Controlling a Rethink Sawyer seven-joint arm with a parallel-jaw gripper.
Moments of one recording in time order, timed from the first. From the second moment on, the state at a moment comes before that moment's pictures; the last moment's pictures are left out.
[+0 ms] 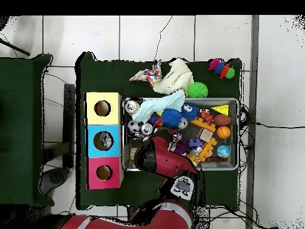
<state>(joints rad) -0.01 -0.36 -0.33 1.77 0.18 -0.29 1.71</state>
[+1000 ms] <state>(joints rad) -0.02 -0.39 -0.33 1.77 0.18 -0.17 1.71</state>
